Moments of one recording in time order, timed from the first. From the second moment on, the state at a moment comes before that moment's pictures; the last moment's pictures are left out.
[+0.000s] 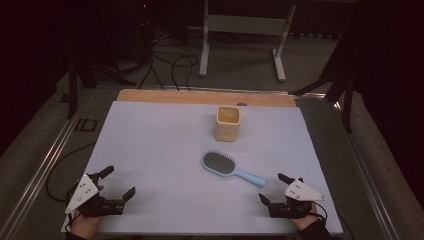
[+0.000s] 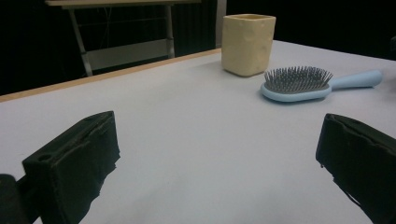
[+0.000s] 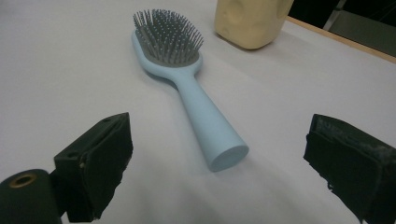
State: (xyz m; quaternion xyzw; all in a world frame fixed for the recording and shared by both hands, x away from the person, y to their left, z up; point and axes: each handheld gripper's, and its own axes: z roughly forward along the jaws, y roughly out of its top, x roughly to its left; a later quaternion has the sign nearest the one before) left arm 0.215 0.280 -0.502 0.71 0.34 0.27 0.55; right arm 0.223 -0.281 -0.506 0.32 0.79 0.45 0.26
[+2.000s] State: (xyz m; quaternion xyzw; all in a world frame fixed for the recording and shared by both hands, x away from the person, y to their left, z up) left arm 0.214 0.280 -0.501 0.71 0.34 0.28 0.55; right arm 0.228 -0.273 -0.424 0.29 0.80 0.44 0.28
